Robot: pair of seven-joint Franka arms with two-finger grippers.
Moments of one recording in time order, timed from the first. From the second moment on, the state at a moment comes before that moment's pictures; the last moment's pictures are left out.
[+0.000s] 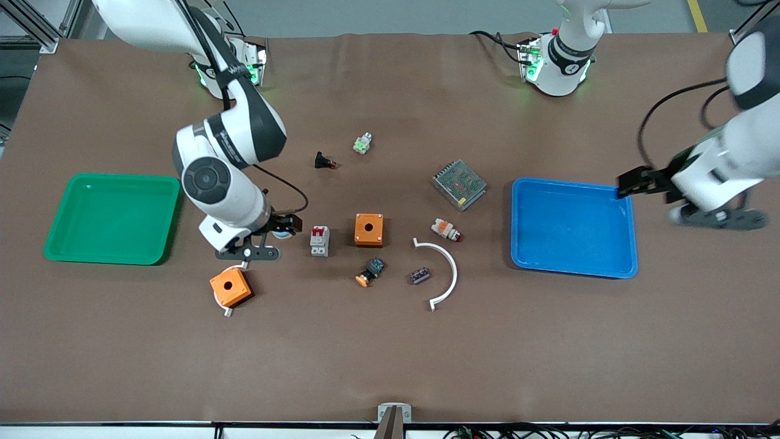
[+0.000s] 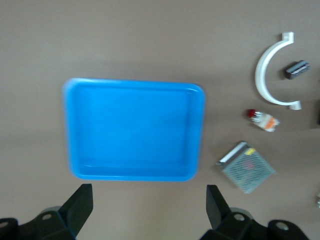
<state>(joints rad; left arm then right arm) -0.03 0.20 -0.10 -1.59 -0.10 1.64 -0.09 0.37 0.44 0.05 -1.68 0.02 2.03 0.43</state>
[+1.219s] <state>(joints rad) -0.48 0.84 -0.11 -1.38 -0.12 2.38 -0.83 0.46 0.68 0.05 -1.63 0.04 2.19 0.51</state>
